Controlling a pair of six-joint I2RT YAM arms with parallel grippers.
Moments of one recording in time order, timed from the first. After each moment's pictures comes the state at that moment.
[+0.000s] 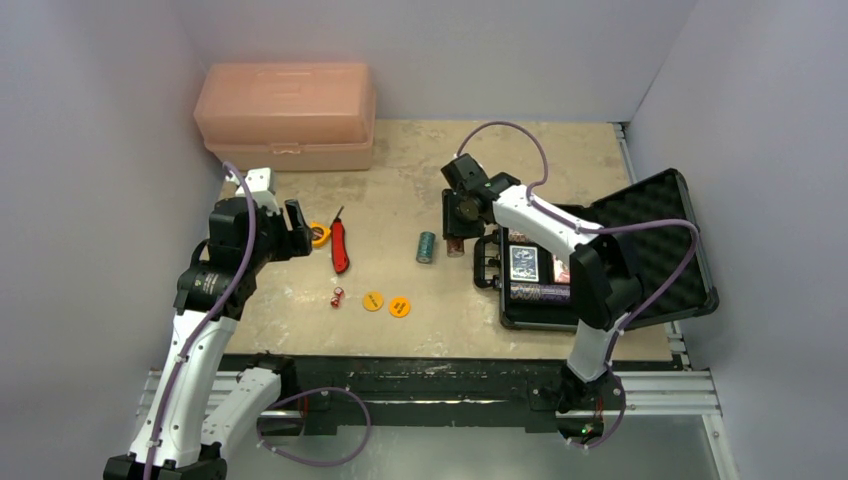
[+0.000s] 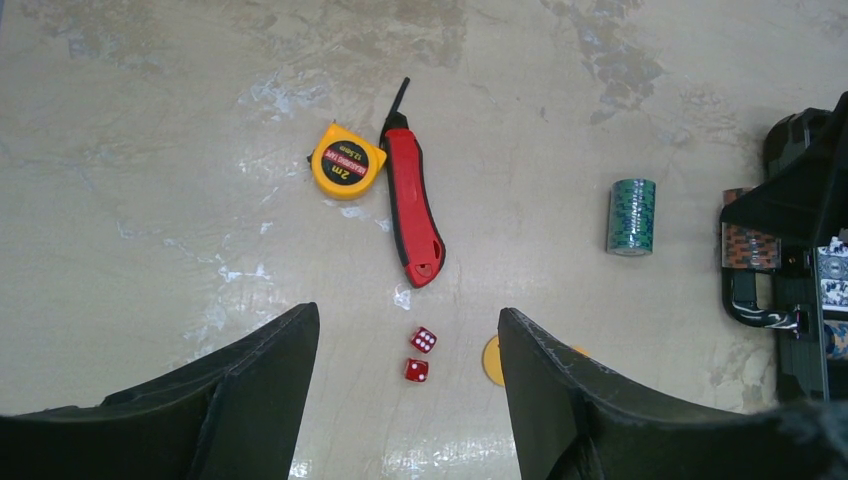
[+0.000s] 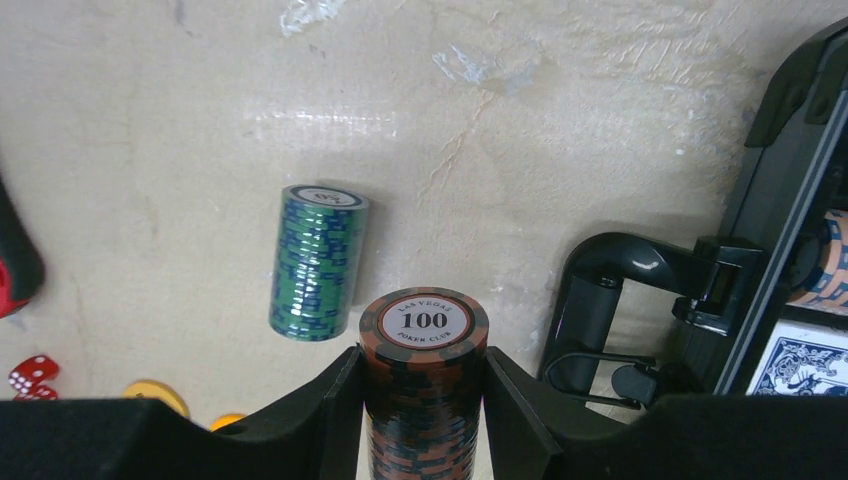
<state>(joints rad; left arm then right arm) -0.16 0.79 1.01 -0.77 -0.03 -0.26 0.62 1.83 1.44 -0.71 0.11 0.56</state>
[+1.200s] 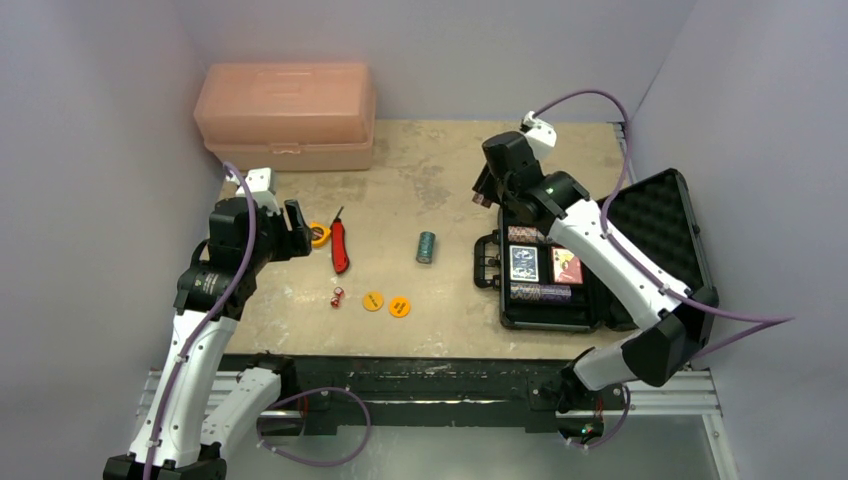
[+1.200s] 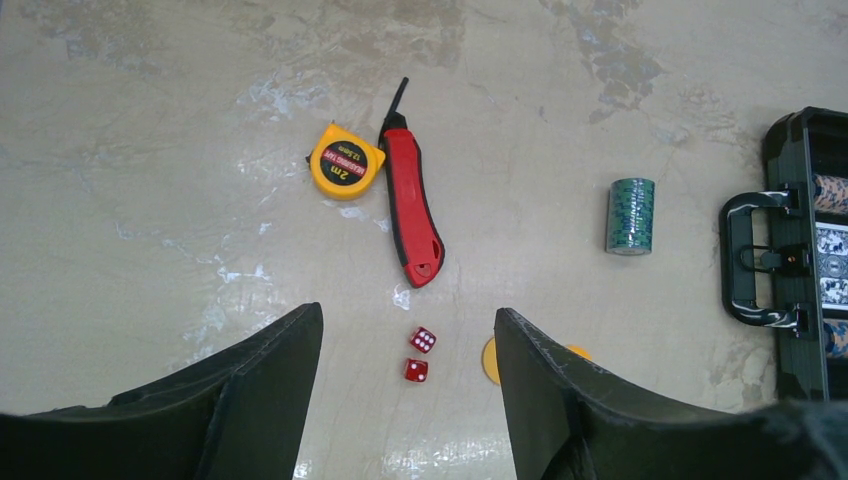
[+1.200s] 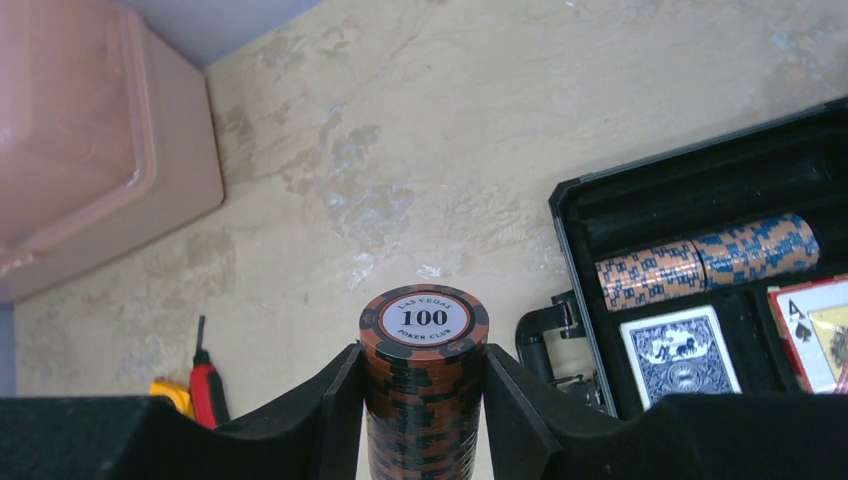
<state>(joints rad) -0.16 0.79 1.01 -0.76 -0.03 -0.26 0.62 1.45 1.47 -0.72 0.51 0.79</state>
